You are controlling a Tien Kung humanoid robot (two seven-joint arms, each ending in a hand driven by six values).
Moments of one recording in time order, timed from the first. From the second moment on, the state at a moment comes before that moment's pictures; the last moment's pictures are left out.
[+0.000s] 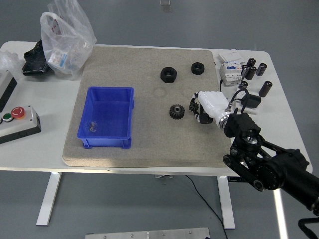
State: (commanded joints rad) left arm 0.03 0.08 -1.50 -0.18 1.34 0.16 0.13; right arm 0.62 -0.21 0.66 1.07 -2.08 -0.19 -0.28
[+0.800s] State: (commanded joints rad) left arm 0.03 0.10 -1.50 -0.18 1.34 0.16 0.13; right arm 0.88 -0.03 0.31 1.18 -2.00 -0.14 -0.31
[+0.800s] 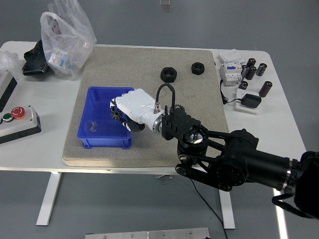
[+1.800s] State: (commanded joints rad) left arm 0.03 0.10 -1.50 -0.18 1.34 0.16 0.13; right arm 0.85 -0.06 0.42 1.14 -2.02 -0.17 -0.32
